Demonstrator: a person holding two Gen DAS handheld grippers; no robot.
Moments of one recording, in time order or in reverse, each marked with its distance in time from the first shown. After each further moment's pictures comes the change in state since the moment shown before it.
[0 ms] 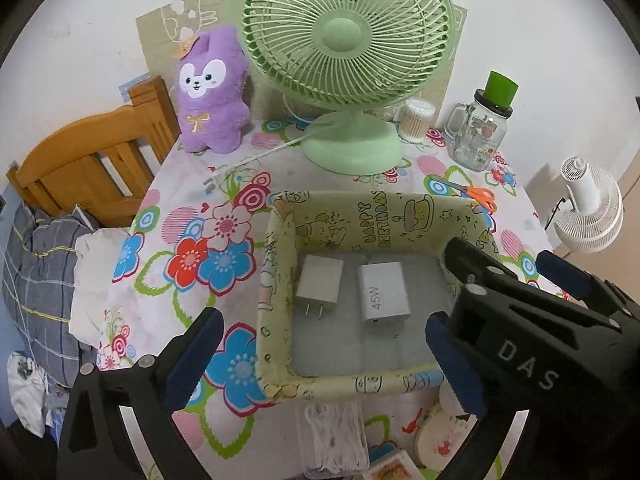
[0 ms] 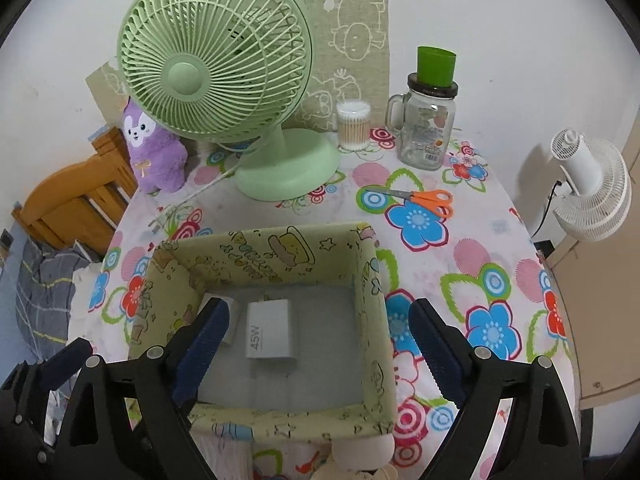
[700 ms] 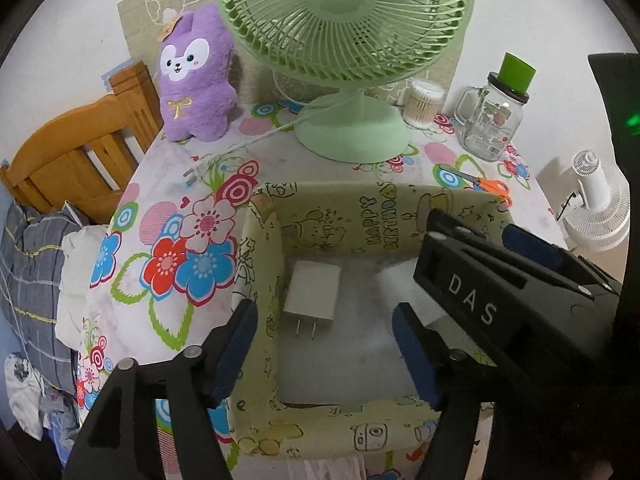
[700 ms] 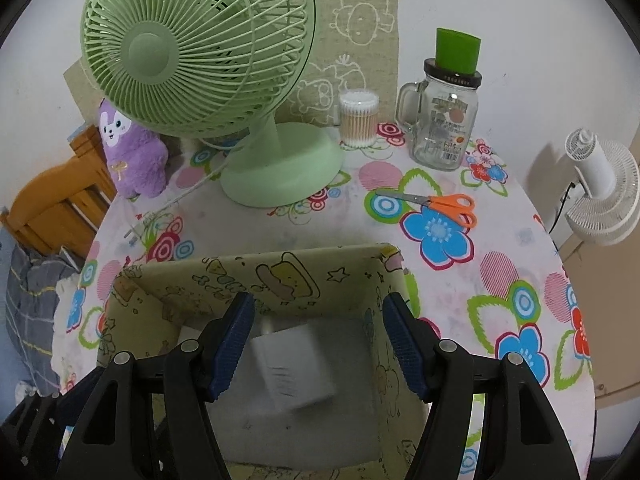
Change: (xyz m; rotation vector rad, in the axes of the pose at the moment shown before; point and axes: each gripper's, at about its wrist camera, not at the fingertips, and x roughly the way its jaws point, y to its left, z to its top) left arm 0.043 -0.007 0.011 0.007 0.041 -0.007; right arm 0.059 0.006 0.018 0.007 0.018 -0.012
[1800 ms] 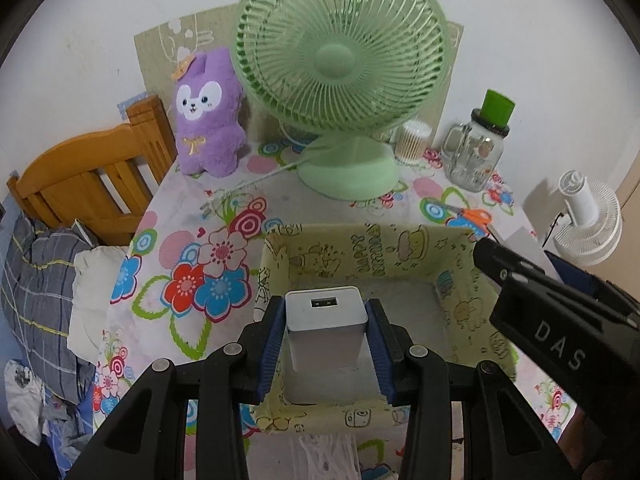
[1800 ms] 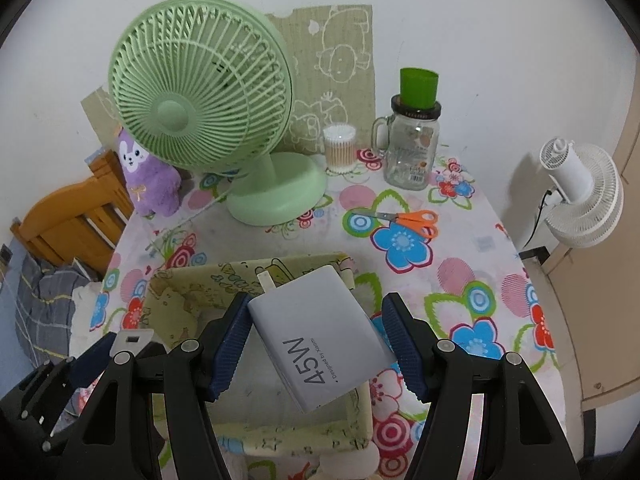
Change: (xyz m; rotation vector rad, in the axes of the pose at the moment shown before) left arm -0.039 0.000 0.001 -0.008 -0.099 0.005; right arm -0.061 -0.018 -0.001 0.012 -0.063 -0.009
